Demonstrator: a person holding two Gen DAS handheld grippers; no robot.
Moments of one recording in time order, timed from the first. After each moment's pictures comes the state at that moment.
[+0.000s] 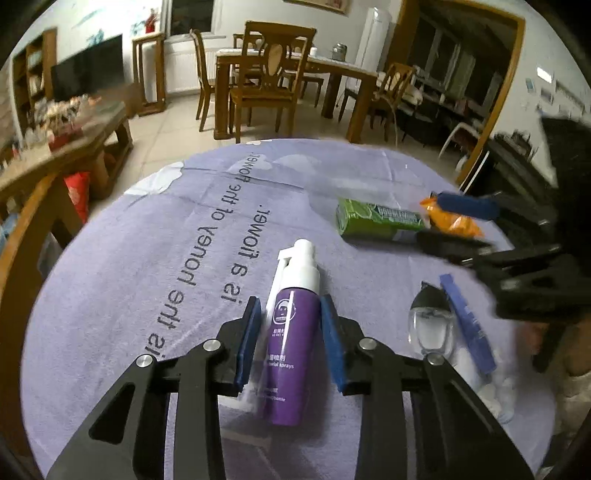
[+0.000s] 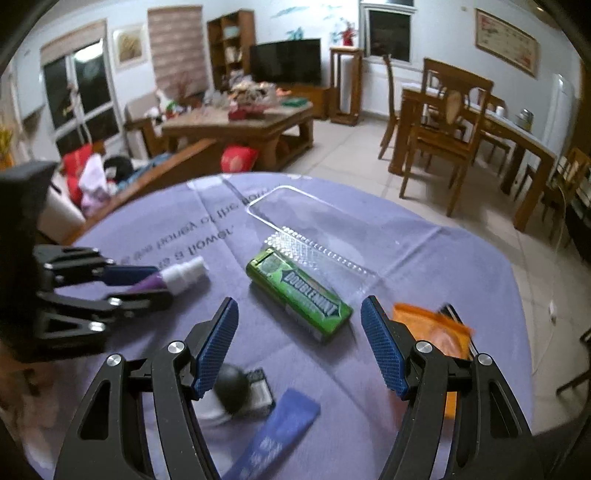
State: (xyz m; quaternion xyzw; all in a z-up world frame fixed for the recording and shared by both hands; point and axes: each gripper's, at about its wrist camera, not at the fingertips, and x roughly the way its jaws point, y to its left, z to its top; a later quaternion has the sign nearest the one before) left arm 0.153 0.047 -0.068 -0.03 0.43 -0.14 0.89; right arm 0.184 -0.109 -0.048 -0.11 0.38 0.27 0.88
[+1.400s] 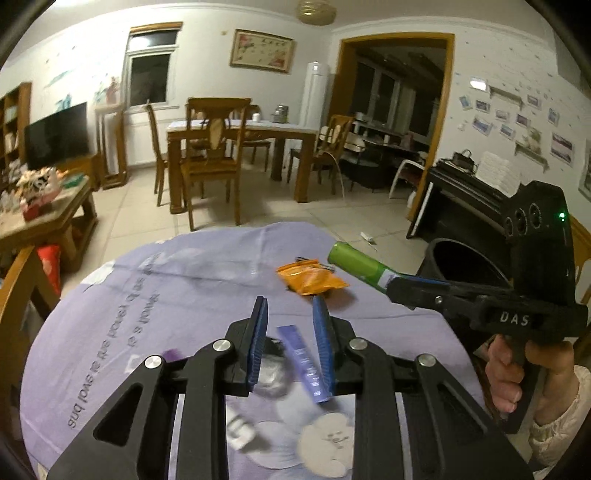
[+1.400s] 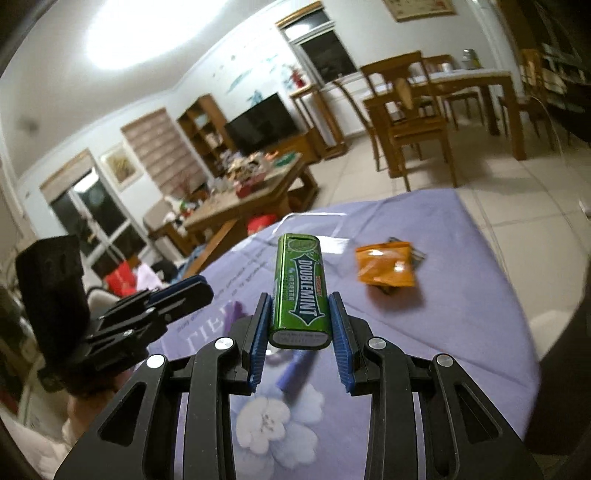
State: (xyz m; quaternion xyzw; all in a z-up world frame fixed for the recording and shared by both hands) left arm 0.078 -0.051 0.012 0.01 0.30 -0.22 0.93; right arm 0.069 -0.268 0.002 0.16 0.33 0.29 0.89
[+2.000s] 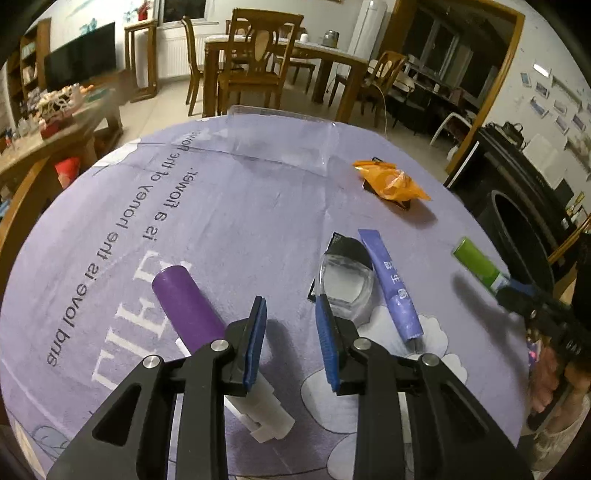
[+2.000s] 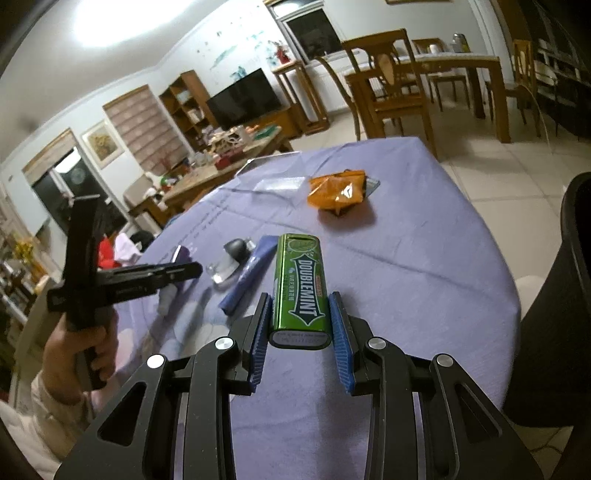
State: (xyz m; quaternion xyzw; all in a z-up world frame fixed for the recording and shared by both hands) left arm 0.117 -0.006 -0.065 -0.03 0.46 -0.14 0.88; right arm 0.039 -0.283 -0.050 0.11 0.38 0.26 0.88
